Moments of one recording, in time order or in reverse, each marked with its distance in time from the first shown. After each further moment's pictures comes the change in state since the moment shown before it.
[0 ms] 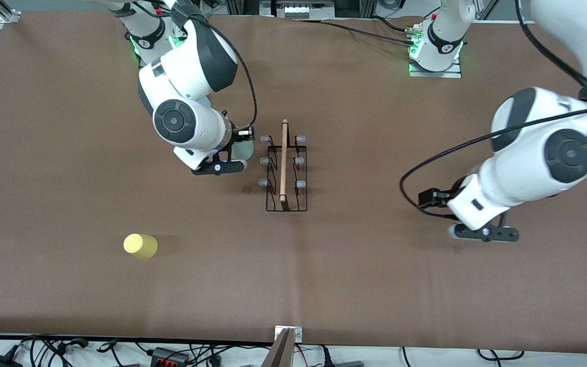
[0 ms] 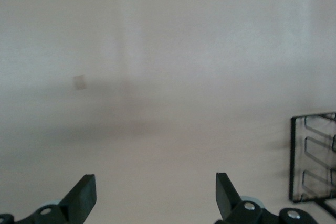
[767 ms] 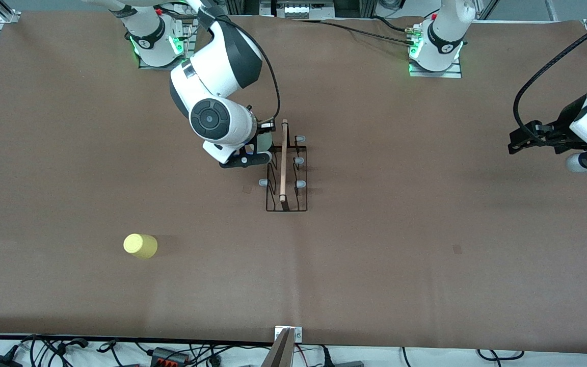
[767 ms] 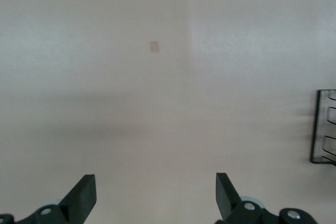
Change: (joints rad) left arm -0.151 -0.330 0.386 -0.137 -0.130 -0.184 0.113; right arm 0.065 0.050 0.000 0.001 0.022 0.033 0.008
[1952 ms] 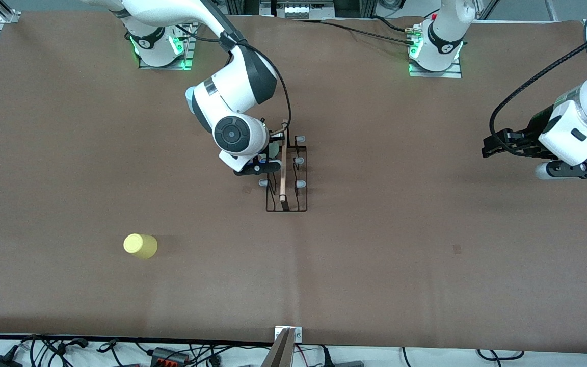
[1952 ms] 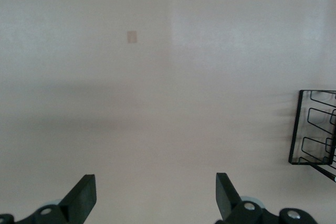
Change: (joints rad) left arm -0.022 0.001 -0.033 -0.064 -0.033 0.066 -0.074; right arm 0.037 0.094 -0.002 0.000 0.000 0.079 0.001
